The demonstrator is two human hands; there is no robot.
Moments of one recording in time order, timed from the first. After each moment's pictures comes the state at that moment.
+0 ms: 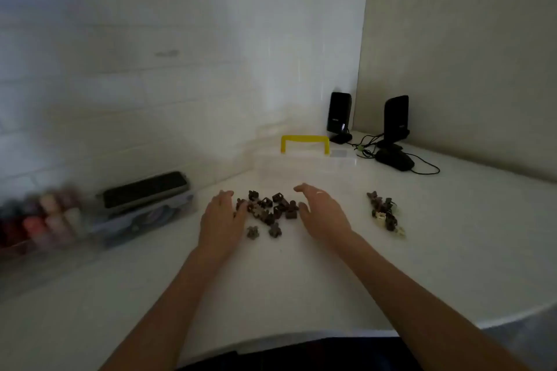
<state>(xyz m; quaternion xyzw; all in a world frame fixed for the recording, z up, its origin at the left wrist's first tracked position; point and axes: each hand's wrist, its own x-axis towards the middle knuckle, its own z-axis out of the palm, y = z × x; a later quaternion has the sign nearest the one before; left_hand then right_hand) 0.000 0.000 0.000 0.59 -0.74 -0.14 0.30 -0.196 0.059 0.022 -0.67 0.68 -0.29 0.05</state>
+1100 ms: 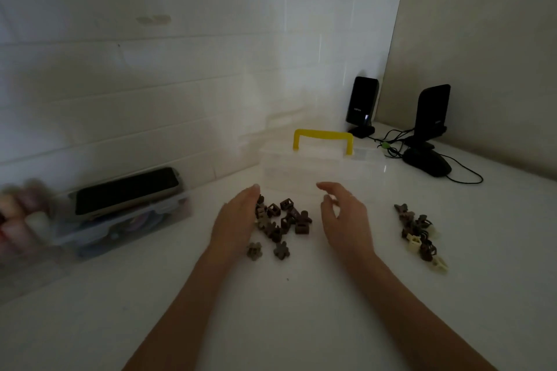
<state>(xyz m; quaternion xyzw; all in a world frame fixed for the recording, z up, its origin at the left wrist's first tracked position) -0.034 -0.028 0.012 0.57 -0.68 -0.31 0.35 -0.209 0.026 0.005 -0.57 0.65 -0.49 0.09</state>
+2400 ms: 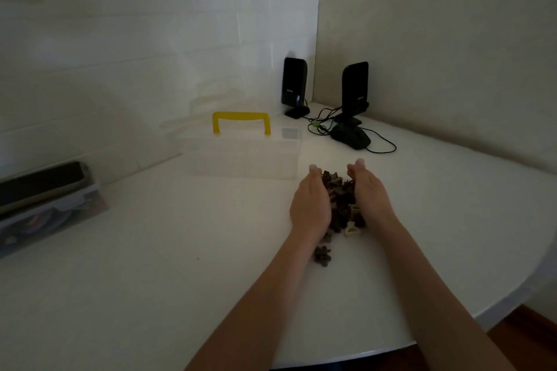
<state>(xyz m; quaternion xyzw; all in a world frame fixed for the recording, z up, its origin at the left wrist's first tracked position) -0.263 0.066 0.017 0.47 -0.63 -0.49 0.38 -0.362 0.085 0.009 -0.38 0.71 -0.54 0.23</state>
